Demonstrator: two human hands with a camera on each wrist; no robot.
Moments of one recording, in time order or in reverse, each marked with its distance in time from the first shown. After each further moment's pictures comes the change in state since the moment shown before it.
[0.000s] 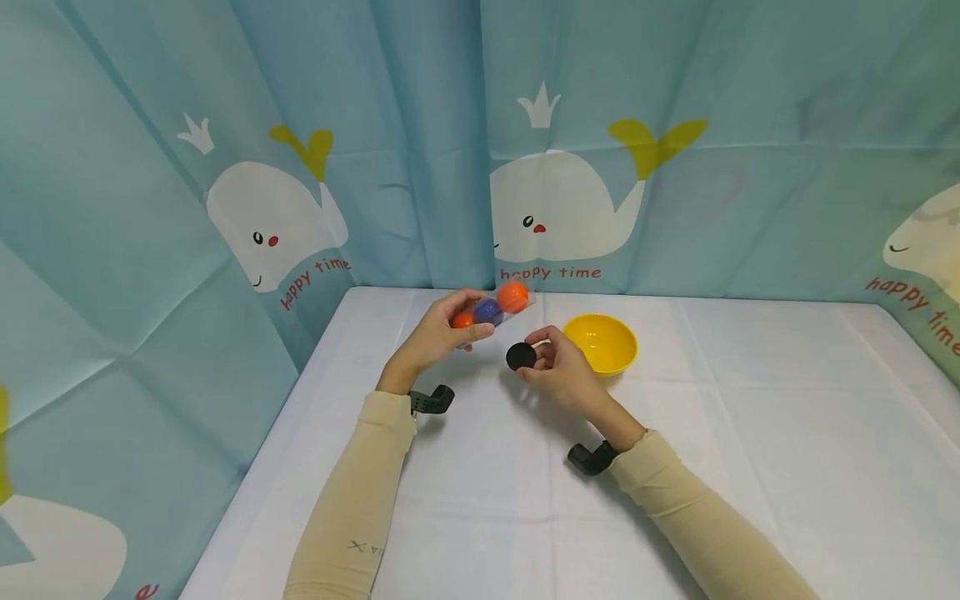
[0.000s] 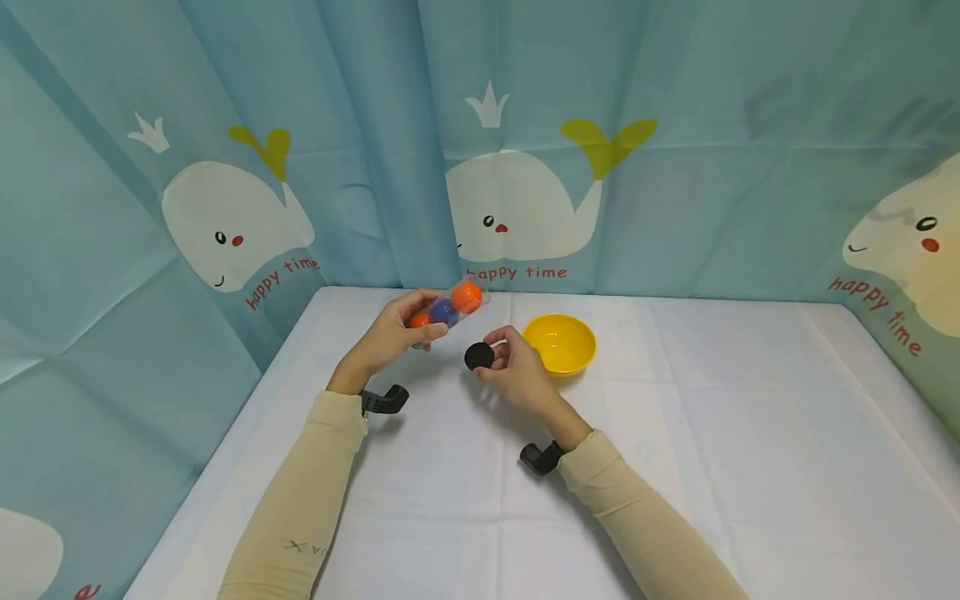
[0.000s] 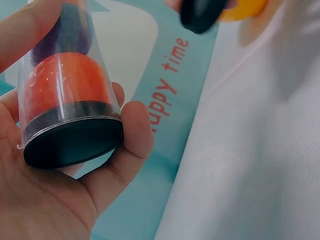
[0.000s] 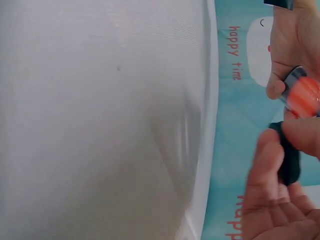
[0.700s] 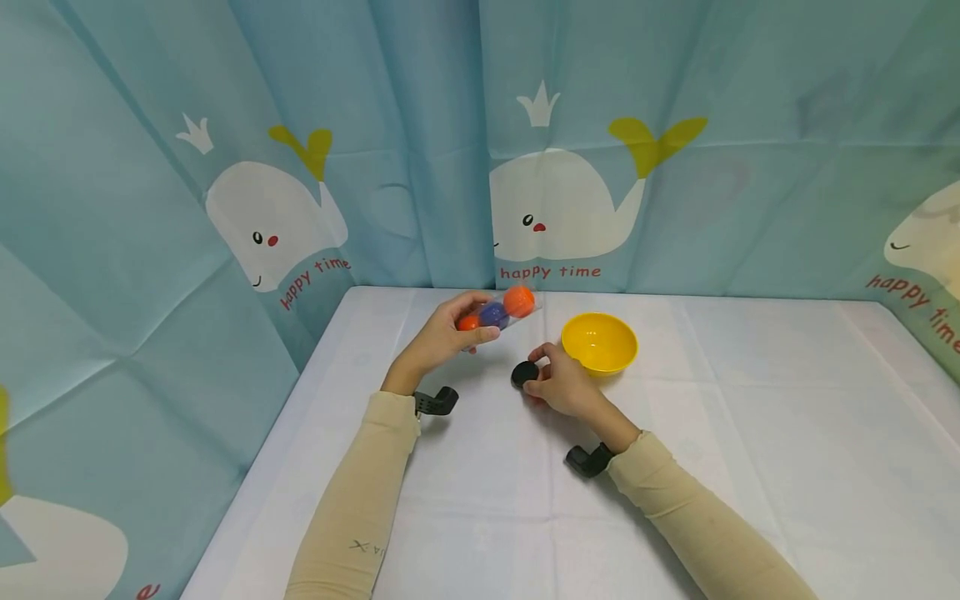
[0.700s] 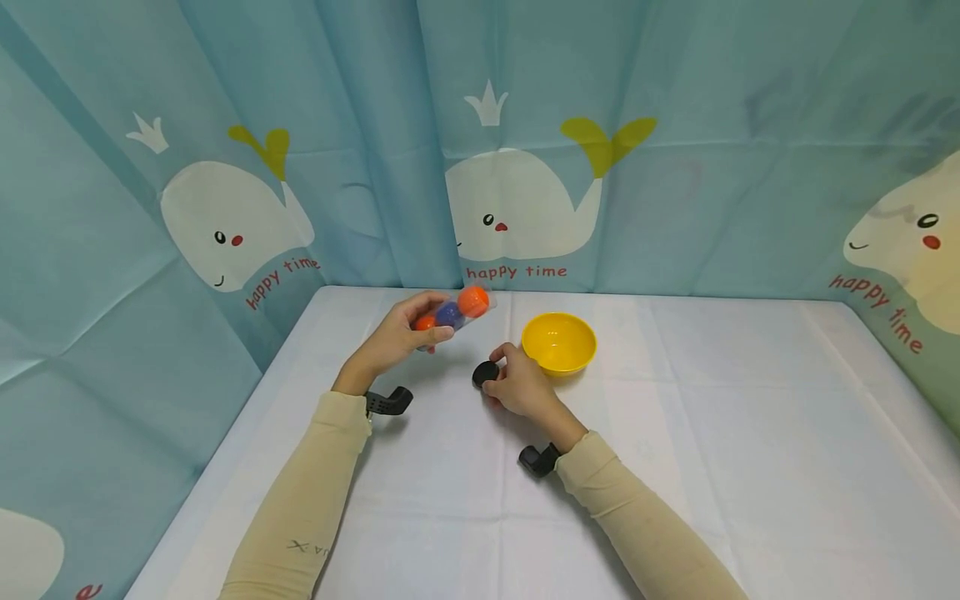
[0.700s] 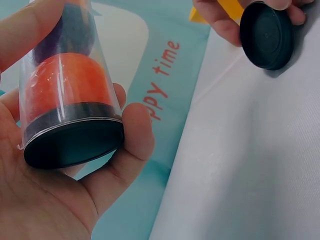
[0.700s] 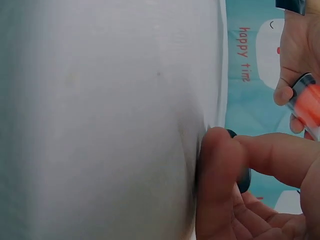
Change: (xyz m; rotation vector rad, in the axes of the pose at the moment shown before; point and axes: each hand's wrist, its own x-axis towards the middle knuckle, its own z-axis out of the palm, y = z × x) left_hand 0.001 -0.001 0.008 0.000 -0.013 -0.019; right_hand 0.001 0.008 0.007 -0.239 -0.075 0.244
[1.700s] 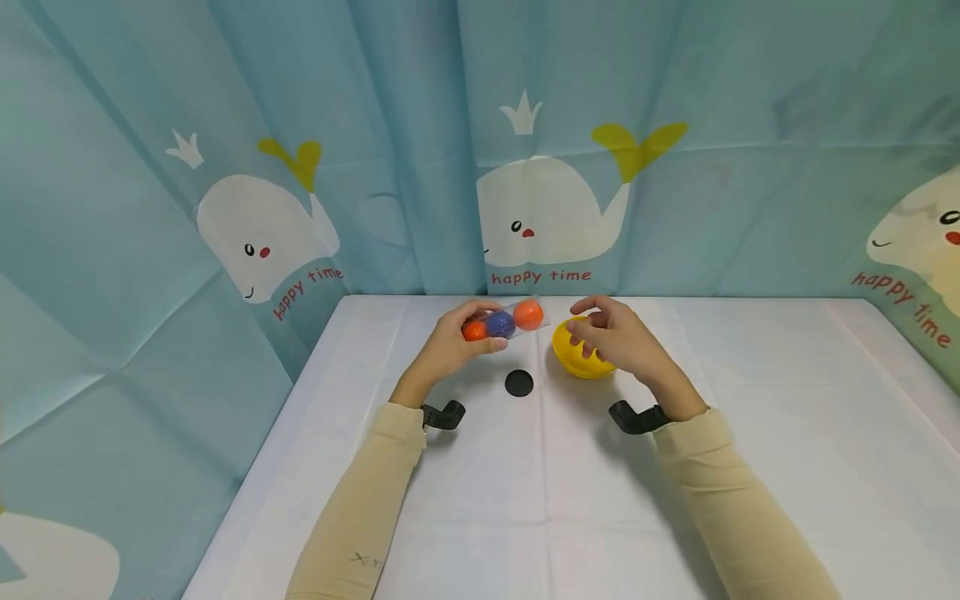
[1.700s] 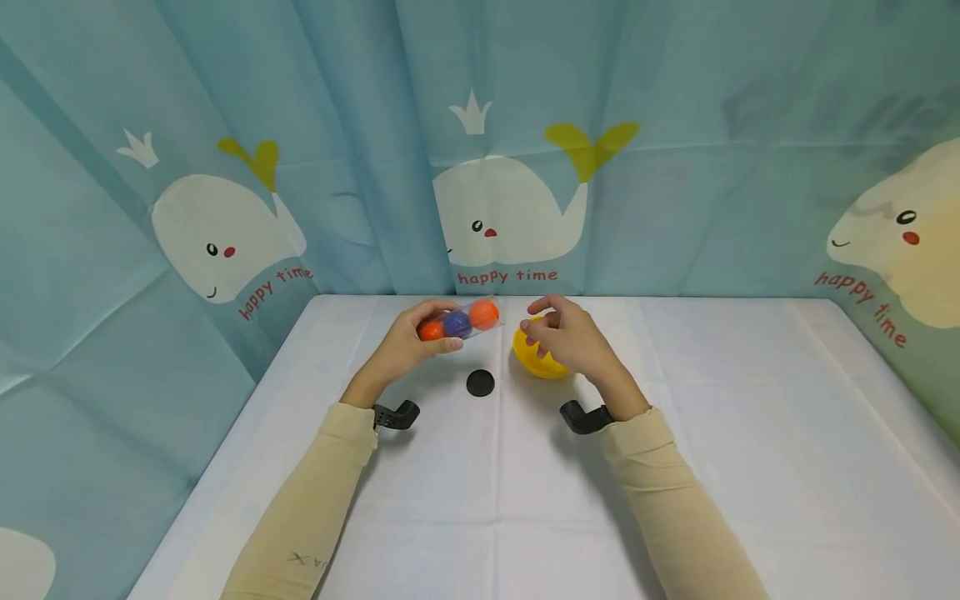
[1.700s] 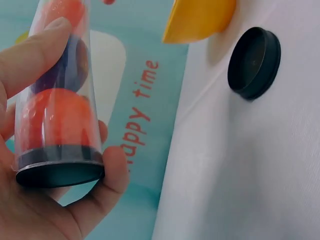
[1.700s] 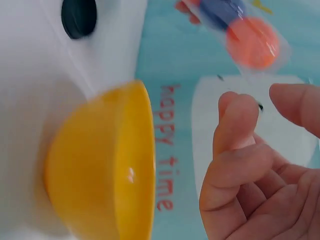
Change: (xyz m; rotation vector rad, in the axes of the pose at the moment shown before) left_hand 0.006 0.003 0.025 0.146 0.107 -0.027; right_hand -0.018 -0.007 -0.104 0.088 0.068 -0.151
